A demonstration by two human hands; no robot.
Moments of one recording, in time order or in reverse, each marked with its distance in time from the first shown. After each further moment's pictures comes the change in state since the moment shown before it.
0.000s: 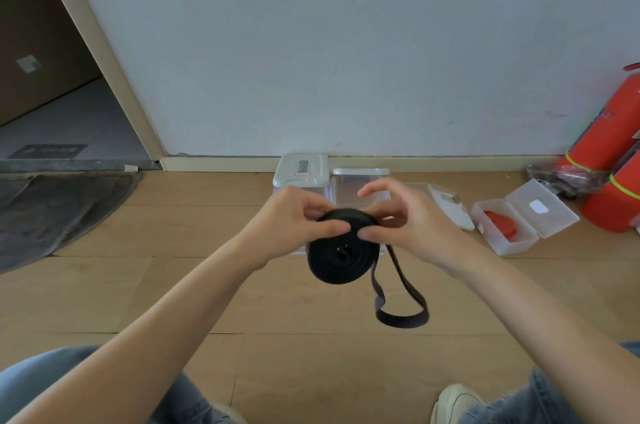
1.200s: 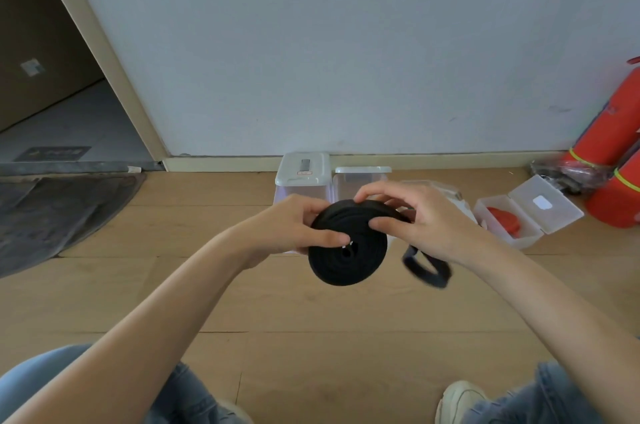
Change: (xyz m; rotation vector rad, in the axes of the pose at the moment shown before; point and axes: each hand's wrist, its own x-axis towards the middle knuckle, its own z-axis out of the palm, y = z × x) left_hand -0.002 0.002 -0.006 -0.138 -0.316 -0.174; right_hand 0.000 -0.001 -0.009 -0.165 -0.026 -0.198
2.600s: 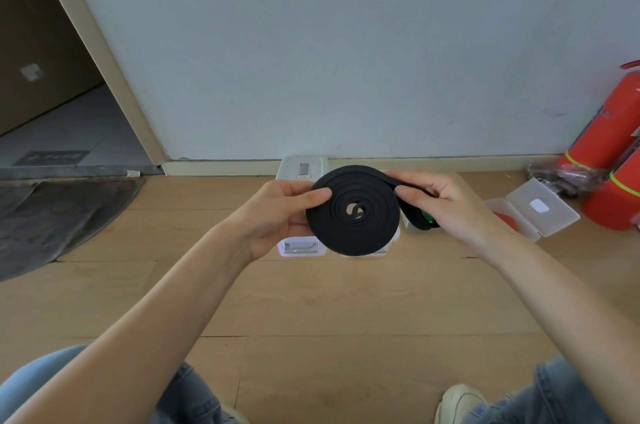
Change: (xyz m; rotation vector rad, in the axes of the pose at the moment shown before) left_hand 0.009 -0.001 -0.012 -0.445 0.205 0.067; right_hand -0.001 0.014 -0.021 0.225 0.183 0.139
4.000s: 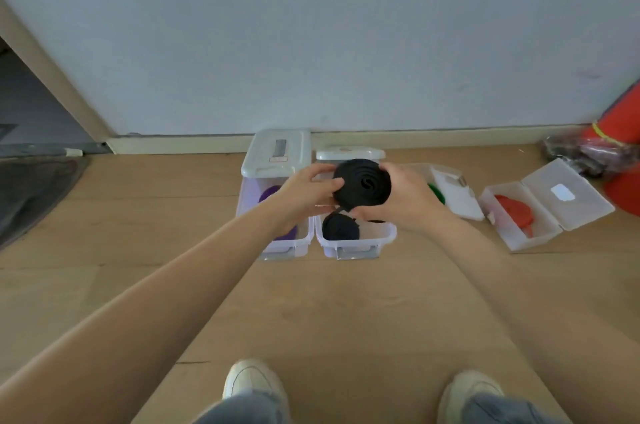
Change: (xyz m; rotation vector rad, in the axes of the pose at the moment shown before) left_hand 0.197 -0.075 -0.007 0.165 0.128 -0.159; right_hand 0.134 0.147 0.002 -0.461 0.012 0.212
